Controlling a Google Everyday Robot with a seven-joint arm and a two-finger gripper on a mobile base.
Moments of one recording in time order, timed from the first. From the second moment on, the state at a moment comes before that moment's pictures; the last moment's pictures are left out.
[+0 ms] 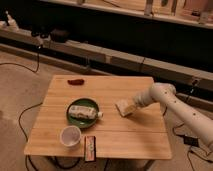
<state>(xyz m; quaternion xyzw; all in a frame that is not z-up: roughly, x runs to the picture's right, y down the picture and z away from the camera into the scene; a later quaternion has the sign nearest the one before) 0.166 0.103 0.895 0.16 -0.25 -0.88 0.38</state>
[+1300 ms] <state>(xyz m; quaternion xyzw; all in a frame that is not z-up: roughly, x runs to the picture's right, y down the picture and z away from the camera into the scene) 0.125 0.120 0.919 0.04 -0.30 -0.87 0.39</state>
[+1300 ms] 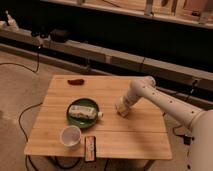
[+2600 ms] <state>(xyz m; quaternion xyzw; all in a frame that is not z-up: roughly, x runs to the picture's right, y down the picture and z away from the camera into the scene) 0.186 0.143 0.890 0.02 -0.32 -0.87 0.38</state>
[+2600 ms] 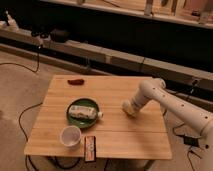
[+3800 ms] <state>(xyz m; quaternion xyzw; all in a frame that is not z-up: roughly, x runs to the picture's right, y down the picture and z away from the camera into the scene) 0.164 0.077 0.927 0.01 -0.30 -0.89 0.34</state>
